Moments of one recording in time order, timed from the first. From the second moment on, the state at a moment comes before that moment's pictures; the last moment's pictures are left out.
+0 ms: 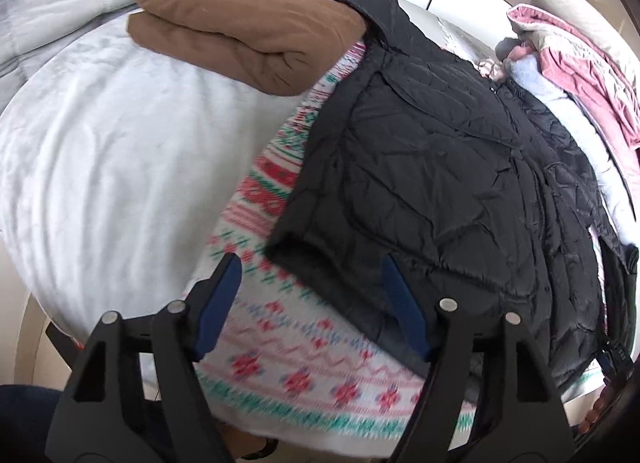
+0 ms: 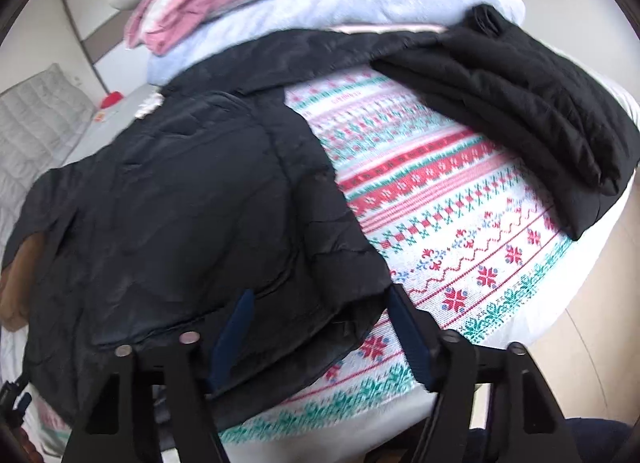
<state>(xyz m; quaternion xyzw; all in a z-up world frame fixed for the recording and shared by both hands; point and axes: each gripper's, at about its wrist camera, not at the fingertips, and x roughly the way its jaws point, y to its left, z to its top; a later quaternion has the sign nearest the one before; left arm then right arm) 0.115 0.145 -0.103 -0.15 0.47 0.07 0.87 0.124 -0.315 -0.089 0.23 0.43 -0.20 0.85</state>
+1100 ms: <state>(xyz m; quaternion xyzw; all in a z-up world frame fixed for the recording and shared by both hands) 0.059 0.132 -0.060 -0.15 0.45 0.05 0.88 0.097 -0.357 -0.044 0.27 0.37 -0.21 0.86</state>
